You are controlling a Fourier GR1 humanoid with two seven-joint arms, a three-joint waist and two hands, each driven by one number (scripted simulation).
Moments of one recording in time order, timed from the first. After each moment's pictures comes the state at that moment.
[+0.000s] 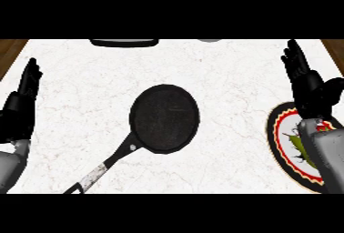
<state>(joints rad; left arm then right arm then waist) -0.25 0.63 -0.22 -1.37 0.22 0.45 -0.13 -0.40 -0.45 0.15 -1.38 -0.21 -0.27 0.02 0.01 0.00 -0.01</state>
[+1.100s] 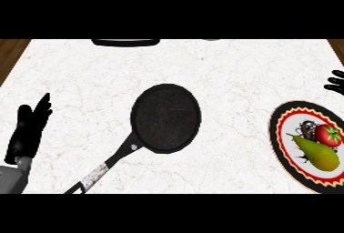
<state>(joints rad) -0.16 0.62 -0.24 -1.24 0.30 0.34 0.13 -0.34 -0.78 -0.08 -1.00 -0.68 0.82 -0.15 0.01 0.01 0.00</state>
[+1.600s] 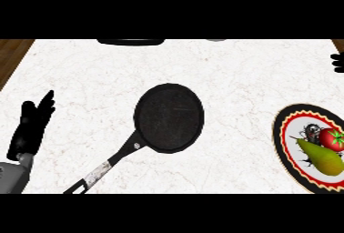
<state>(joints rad) -0.18 0.61 -0.25 -1.24 0.29 0.32 0.15 -0.51 -0.96 0.03 -1.07 -0.32 0.92 -0.16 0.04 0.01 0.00</state>
